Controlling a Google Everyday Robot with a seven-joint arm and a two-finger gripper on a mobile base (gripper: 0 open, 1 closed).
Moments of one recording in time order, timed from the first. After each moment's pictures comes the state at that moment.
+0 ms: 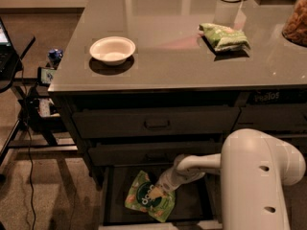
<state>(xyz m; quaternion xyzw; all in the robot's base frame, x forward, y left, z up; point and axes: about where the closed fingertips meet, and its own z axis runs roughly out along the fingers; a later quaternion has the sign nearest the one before) 0.522 -0.018 0.262 -0.44 0.85 0.26 0.13</state>
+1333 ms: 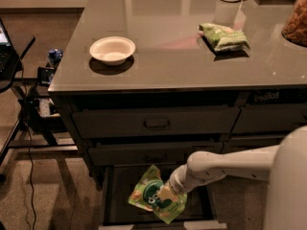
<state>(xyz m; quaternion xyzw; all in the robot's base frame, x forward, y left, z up) 0.469 -0.058 0.402 -0.43 0.87 0.21 0.15</state>
